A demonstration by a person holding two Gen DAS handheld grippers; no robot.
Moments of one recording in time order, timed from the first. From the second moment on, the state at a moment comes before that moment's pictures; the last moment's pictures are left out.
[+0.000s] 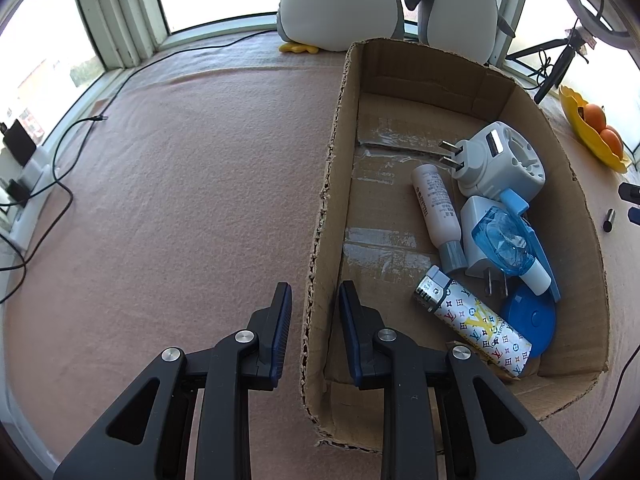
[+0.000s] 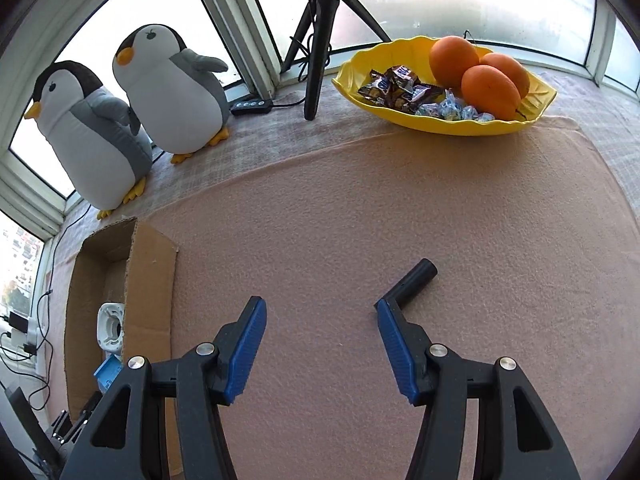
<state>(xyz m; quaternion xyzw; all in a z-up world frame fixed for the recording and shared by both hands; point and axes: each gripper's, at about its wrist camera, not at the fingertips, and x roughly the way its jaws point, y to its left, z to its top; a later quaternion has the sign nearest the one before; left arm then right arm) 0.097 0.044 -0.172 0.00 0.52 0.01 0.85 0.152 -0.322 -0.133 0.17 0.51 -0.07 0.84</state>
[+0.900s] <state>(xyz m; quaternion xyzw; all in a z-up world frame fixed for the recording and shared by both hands) 0.097 0.046 -0.173 0.00 0.52 0.00 0.85 0.176 -0.370 -0.181 0.19 0.56 -0.12 0.80</state>
